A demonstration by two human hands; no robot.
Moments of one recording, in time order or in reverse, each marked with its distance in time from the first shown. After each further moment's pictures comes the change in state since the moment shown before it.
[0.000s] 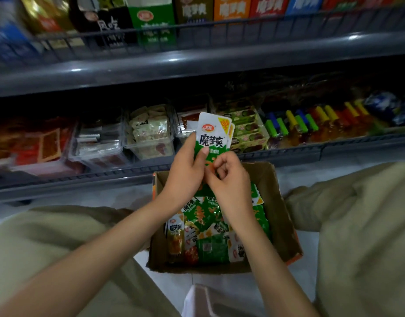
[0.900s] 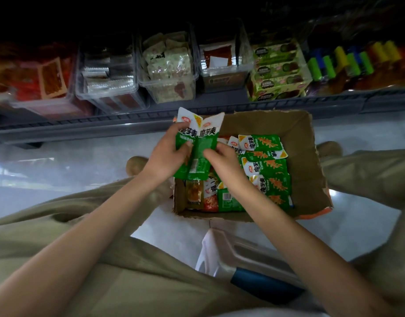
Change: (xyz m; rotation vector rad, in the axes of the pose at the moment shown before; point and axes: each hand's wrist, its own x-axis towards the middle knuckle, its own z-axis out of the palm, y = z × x) left_hand -0.056 -0.114 -0.074 0.321 -0.145 -0.393; right_hand -0.037 0.053 0.093 0.312 -0.371 0.447
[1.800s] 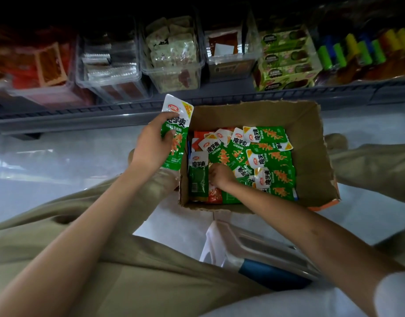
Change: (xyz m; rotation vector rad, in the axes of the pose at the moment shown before) left_hand 0.004 -0.034 -0.022 0.071 0.196 0.050; right_hand 0.056 0.146 0.007 -0.710 -0.140 0.293
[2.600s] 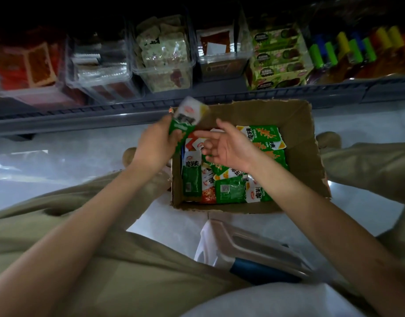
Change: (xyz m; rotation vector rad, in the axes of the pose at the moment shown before) left_hand 0.000 0.025 0.013 0.213 -0.078 0.094; right_hand -0.063 -0.069 -0.116 1.096 -0.459 0.000
